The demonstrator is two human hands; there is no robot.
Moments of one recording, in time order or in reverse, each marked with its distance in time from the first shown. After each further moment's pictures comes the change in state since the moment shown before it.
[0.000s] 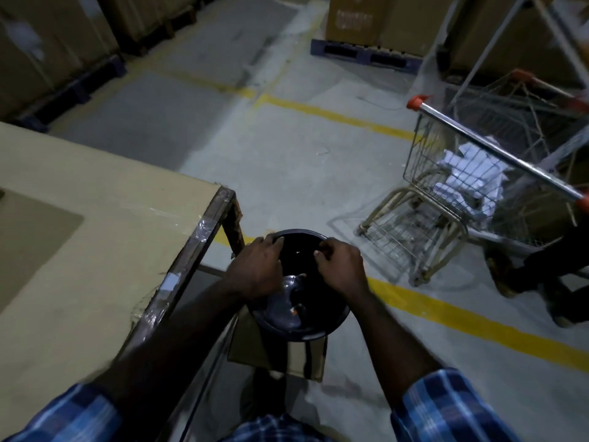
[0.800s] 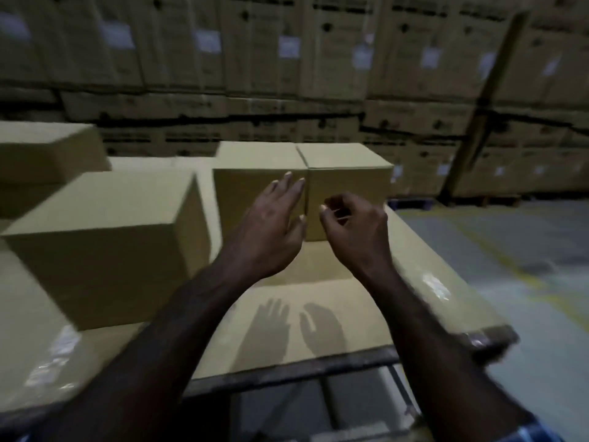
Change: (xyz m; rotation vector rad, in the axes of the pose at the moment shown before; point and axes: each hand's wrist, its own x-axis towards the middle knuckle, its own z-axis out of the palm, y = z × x) left_hand -0.476 -0.020 -0.138 -0.042 1.124 -0.786; right_hand -0.280 -0.399 -0.022 0.538 -0.262 -1.249
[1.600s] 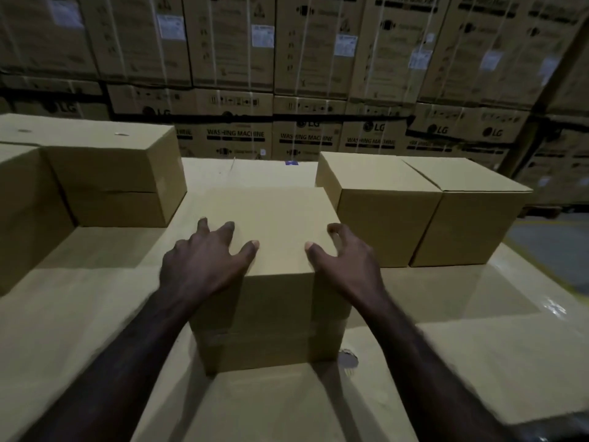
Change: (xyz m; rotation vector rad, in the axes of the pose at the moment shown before) left_hand -0.034 -0.353 -0.171 0.423 -0.229 -0.557; right_hand 0.015 -0.164 0.291 -0.039 -0.341 0.329
